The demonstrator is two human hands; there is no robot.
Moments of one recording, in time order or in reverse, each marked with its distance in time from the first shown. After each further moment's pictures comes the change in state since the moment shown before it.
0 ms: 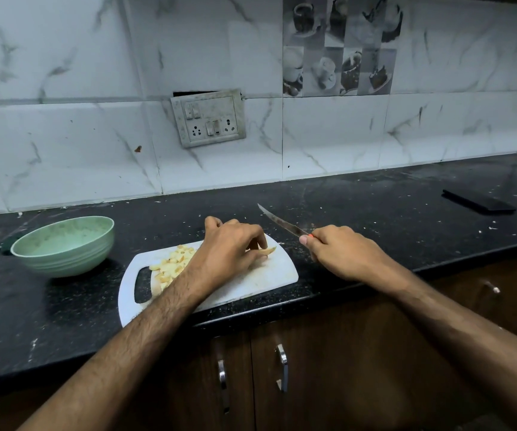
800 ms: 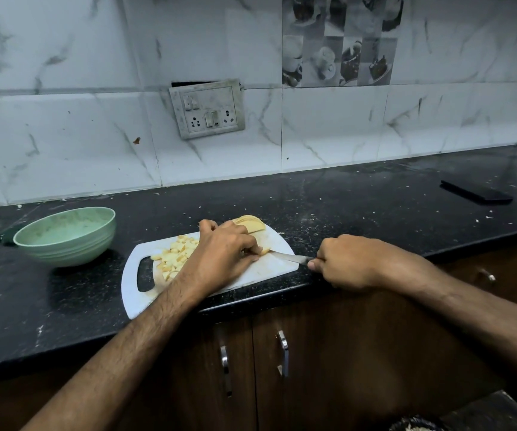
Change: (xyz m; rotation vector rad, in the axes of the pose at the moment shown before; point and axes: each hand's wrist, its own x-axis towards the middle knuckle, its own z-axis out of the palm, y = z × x) left_hand -0.029 -0.004 0.005 0.009 0.053 0.050; right_hand -0.042 -0.020 -0.016 -0.288 -0.285 -0.029
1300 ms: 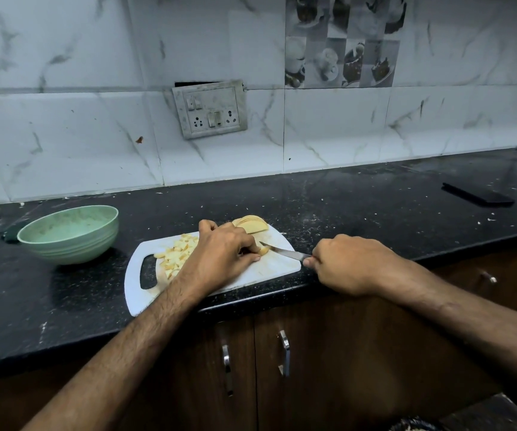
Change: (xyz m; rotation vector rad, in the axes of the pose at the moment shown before) left_hand -0.003 -0.004 0.000 -0.044 0.012 -0.045; right_hand -0.008 -0.013 0.001 -0.047 0.097 -0.010
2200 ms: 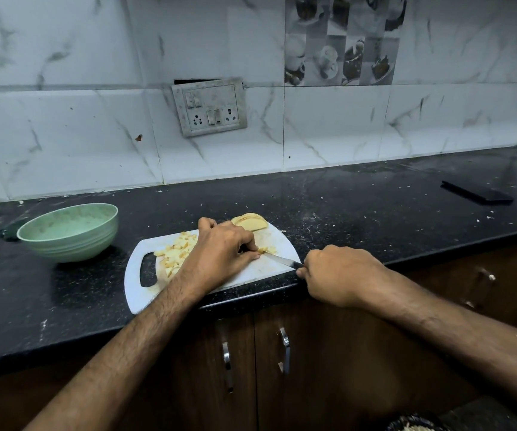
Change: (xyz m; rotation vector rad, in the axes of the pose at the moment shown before) left_hand 0.000 -0.002 0.002 -0.009 0.018 0.008; right_hand -0.005 -0.017 0.011 -0.013 -0.033 0.009
